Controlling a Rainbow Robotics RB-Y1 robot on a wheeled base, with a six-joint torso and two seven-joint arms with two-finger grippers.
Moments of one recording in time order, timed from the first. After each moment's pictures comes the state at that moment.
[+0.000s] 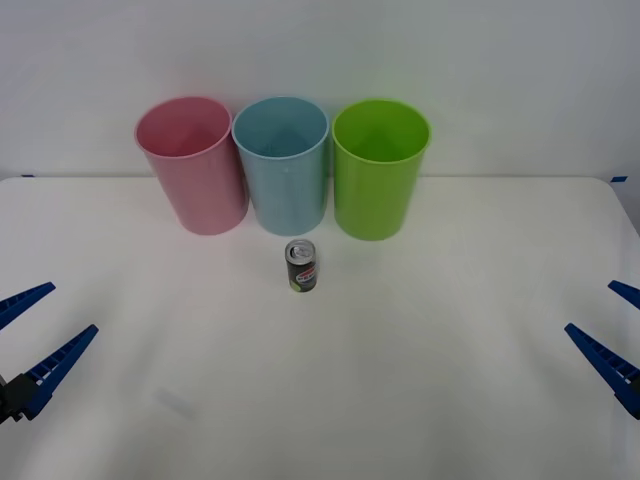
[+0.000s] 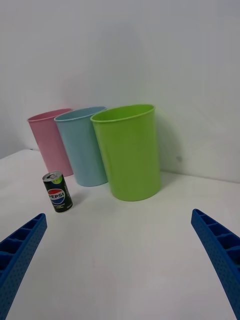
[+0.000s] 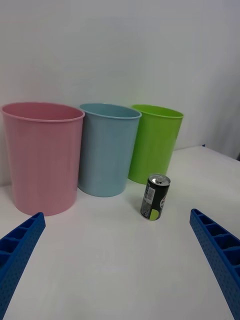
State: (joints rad) right arm 0.35 -0.40 -0.52 -1.66 0.96 -1.22 0.00; left arm 0.35 0.40 0.52 -1.66 -0.96 -1.22 0.00
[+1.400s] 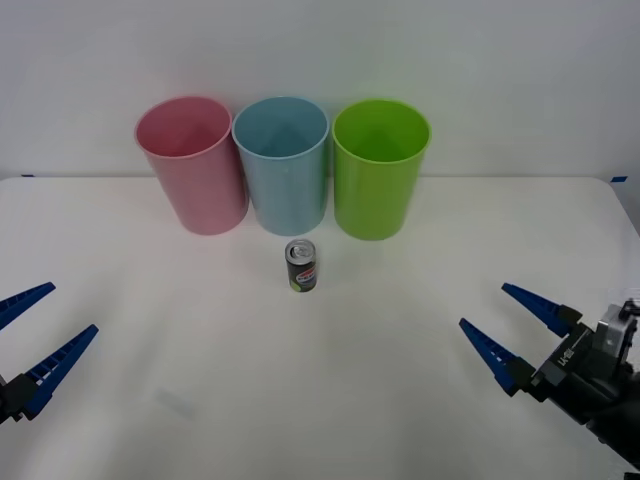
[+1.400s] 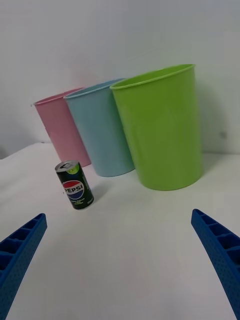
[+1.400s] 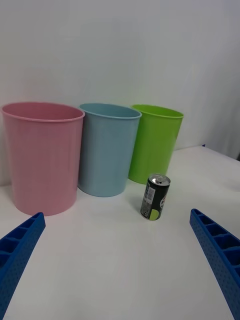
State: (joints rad) right arm 0.29 -0.39 -0.16 -1.64 0.96 -0.94 0.09; left arm 0.35 0.40 0.52 -1.66 -0.96 -1.22 0.00
